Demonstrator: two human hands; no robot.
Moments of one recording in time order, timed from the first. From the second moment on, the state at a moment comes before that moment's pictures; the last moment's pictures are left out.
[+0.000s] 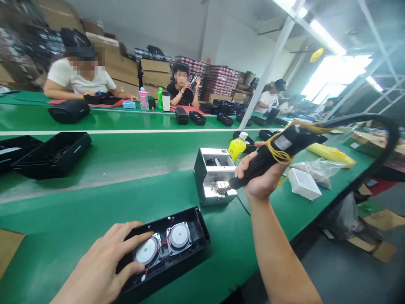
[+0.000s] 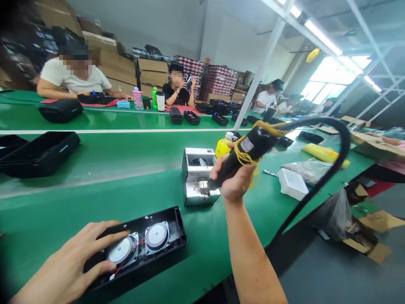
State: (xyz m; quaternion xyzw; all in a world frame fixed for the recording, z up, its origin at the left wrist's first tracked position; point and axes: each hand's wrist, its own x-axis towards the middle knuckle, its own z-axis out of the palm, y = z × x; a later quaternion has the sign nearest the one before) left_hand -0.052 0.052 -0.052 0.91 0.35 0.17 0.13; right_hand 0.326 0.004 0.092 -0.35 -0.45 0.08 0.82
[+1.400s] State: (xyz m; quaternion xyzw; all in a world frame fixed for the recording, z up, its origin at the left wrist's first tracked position) left_hand -0.065 0.004 -0.019 0.88 0.36 0.22 0.24; right_hand 0.135 0.004 0.086 -0.16 -0.47 0.49 0.72
